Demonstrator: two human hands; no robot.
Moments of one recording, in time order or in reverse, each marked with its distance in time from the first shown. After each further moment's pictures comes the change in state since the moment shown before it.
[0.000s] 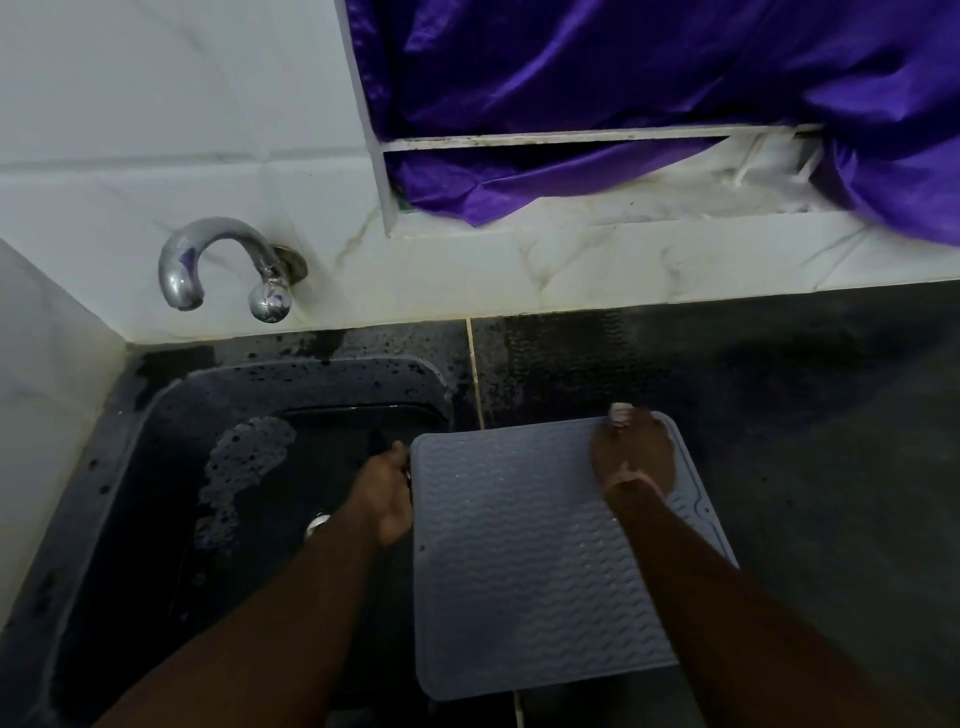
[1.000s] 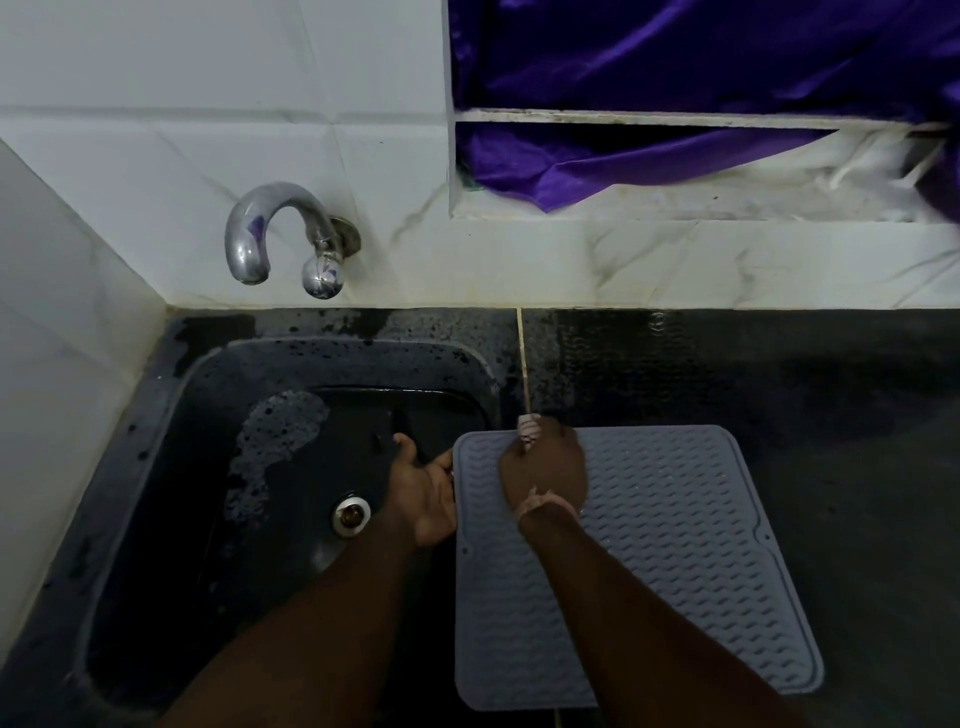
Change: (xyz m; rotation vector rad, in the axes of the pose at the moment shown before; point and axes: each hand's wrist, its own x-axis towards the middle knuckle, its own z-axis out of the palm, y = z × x) left_hand 0.033 -0.008 -0.025 -0.310 -0.208 -0.137; right_hand -0.108 -0.095 0.078 0.044 -0.176 -0.269
